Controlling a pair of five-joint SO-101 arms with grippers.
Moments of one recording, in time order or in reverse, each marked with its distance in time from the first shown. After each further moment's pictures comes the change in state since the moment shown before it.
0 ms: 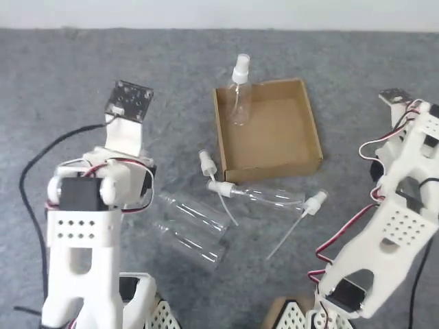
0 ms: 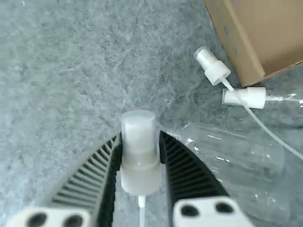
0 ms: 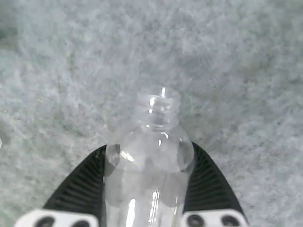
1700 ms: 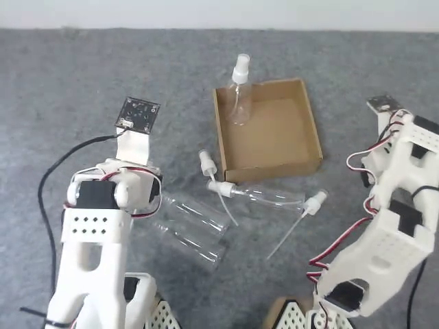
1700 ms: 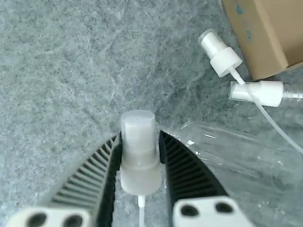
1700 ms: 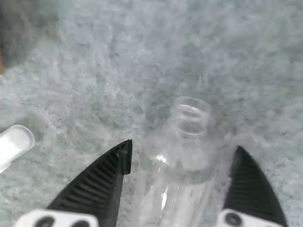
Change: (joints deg) left arm 0.2 -0.2 13.3 -10.0 2.3; right arm -2.8 -14.2 22.9 -9.8 -5.0
